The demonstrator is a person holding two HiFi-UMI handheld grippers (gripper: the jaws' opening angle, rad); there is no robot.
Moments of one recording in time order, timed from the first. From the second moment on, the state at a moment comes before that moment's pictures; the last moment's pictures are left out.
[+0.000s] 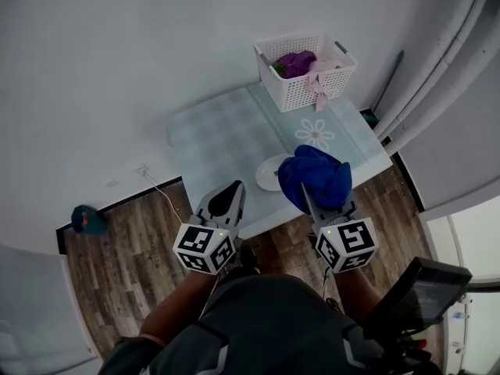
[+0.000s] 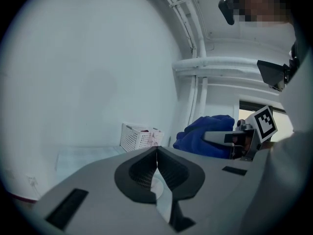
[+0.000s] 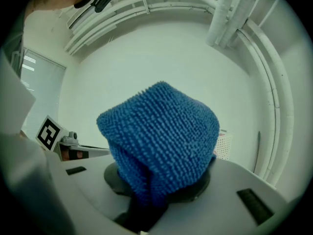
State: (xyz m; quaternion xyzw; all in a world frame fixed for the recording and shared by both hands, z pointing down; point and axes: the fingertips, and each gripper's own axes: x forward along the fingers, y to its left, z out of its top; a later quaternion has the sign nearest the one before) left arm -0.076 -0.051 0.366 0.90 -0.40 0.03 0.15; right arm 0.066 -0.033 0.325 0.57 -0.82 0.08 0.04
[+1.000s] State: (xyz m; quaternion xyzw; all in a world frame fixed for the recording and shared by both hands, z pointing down) left arm -0.035 -0.148 0.607 0.82 -0.40 0.30 0.29; right arm 0.004 -0.190 0.552 0.42 -0.85 0.16 0.26
